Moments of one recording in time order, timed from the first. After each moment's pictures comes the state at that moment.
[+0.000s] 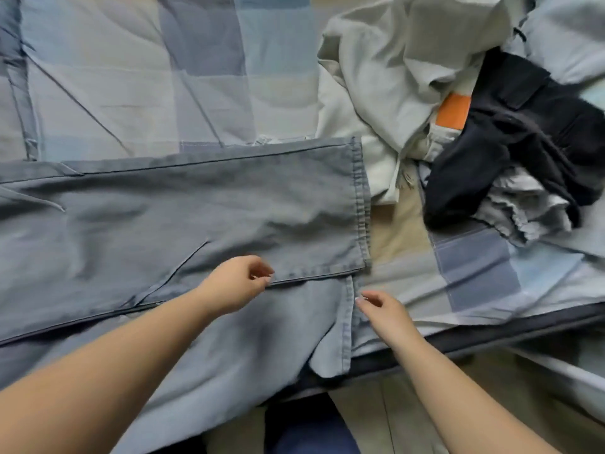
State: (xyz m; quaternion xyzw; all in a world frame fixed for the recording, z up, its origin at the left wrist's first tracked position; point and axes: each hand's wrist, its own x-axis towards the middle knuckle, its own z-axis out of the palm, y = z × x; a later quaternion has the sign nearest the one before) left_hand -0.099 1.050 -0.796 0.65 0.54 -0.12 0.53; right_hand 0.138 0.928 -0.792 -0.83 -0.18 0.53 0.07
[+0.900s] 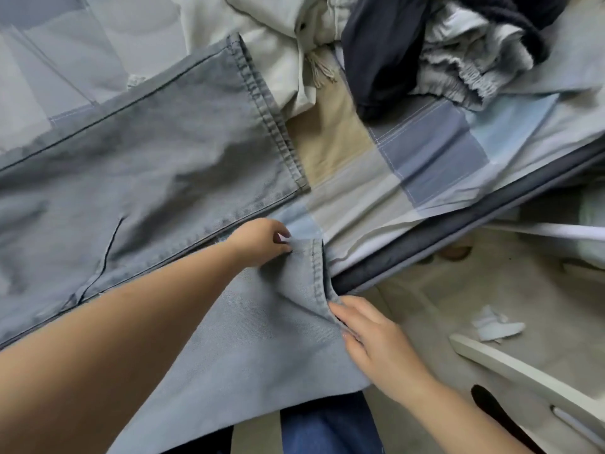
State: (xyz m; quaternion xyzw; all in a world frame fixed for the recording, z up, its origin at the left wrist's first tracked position) left_hand 0.032 0.989 -0.842 0.76 0.36 -0.33 0.43; right_hand 0.136 0.762 -0.750 -0.74 -0.44 0.48 0.17
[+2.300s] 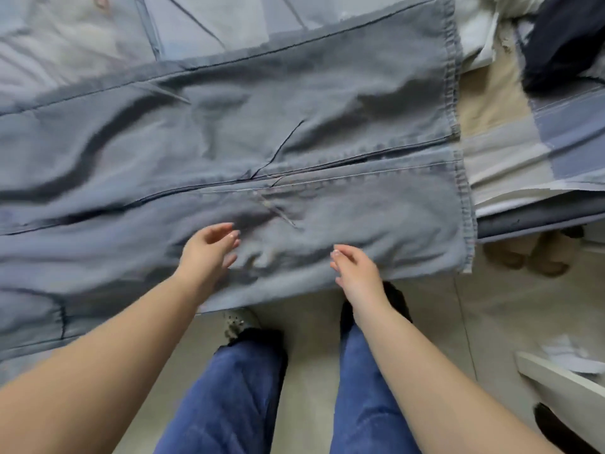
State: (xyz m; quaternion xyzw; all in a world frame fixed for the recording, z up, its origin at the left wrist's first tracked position) left_hand -0.281 0.902 -0.780 0.28 0.74 0.12 0.60; right_hand -0.069 0.801 -0.766 -0.75 -0.03 0.59 0.29
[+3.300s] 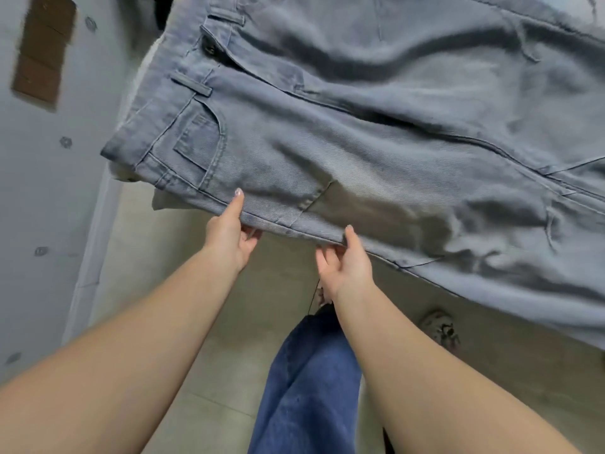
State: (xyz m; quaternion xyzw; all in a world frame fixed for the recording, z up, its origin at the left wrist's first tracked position) left_hand -0.709 0.820 -0.775 -0.18 0.71 0.44 0.51; right_hand -0.541 0.815 -0.775 -0.60 0.29 0.66 0.35
